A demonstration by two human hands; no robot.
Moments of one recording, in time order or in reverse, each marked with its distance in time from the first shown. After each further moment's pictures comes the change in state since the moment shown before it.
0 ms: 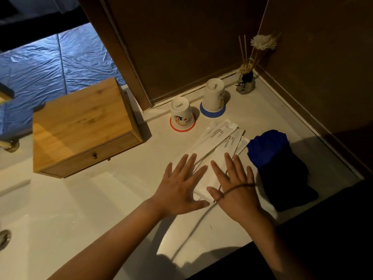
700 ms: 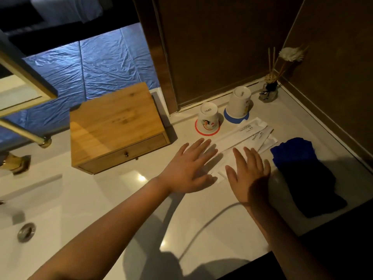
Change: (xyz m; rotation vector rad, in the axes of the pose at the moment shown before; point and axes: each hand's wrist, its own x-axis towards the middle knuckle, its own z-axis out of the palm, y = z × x) left_hand -0.001 -0.060 -0.051 -0.067 0.201 0.136; right_hand 0.038 -0.046 -0.016 0.043 0.203 0.202
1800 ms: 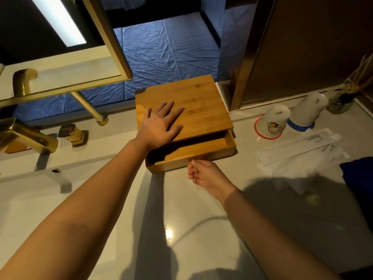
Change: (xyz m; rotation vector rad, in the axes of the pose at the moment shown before) left_hand -0.109 -0.199 -0.074 0.115 0.219 -0.504; right_hand -0.007 -0.235 0.026 1.342 -0.876 0.300
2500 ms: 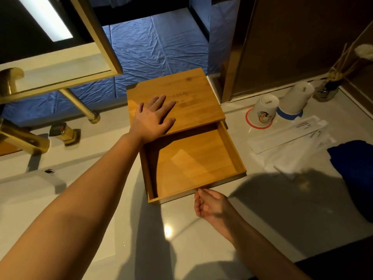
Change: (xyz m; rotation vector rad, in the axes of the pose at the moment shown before) left_hand -0.001 0.002 -0.004 -0.009 -0.021 -0.001; right_hand -0.078 0.058 -0.002 0.336 0.014 0.131
